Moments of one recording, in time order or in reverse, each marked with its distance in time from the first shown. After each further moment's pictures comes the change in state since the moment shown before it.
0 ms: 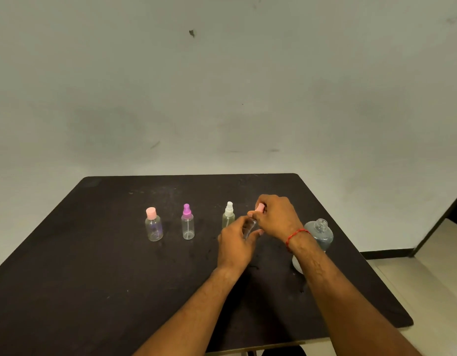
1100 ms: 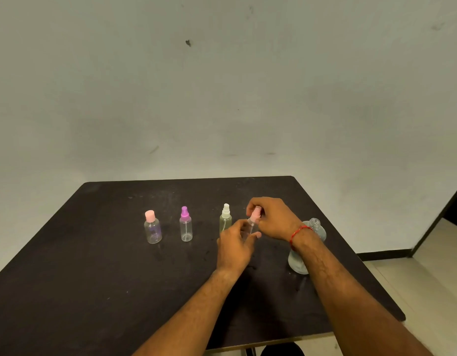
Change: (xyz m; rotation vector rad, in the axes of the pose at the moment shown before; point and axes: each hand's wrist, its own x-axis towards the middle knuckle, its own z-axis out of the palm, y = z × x) left_hand -0.006 0.003 0.003 0.003 -0.024 -0.036; right_hand -0.008 0.001 -0.020 0.053 -0.188 -0.166
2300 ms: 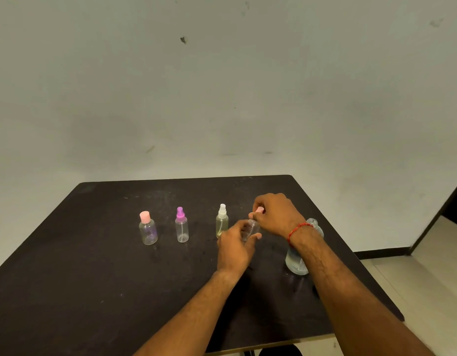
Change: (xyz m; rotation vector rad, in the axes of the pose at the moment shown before) left_hand 0.001 0.002 0.012 -0.006 0.001 -0.023; right_hand 0.001 -0.001 -0.014 -0.177 0.033 0.119
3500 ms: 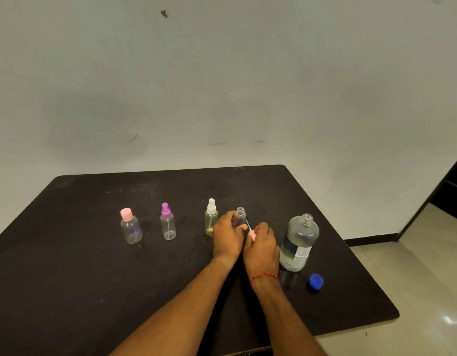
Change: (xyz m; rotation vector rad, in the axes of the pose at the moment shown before) left_hand 0.041 -0.034 0.035 0.002 0.036 -0.085; right_hand -0.029 0.017 0.127 0.230 0.415 0.441
